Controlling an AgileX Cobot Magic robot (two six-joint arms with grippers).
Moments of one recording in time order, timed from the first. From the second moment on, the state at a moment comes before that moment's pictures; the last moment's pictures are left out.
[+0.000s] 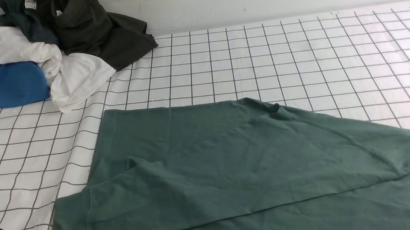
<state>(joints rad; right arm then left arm) 0.55 0.92 -0.30 -0.27 0.83 -0.34 -0.81 1.16 -0.58 0.13 1.11 0.38</state>
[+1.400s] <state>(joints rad) 0.41 1.24 -0.83 -0.24 1.02 -0.57 -0.53 1.20 -0.95 0.18 1.17 0.29</state>
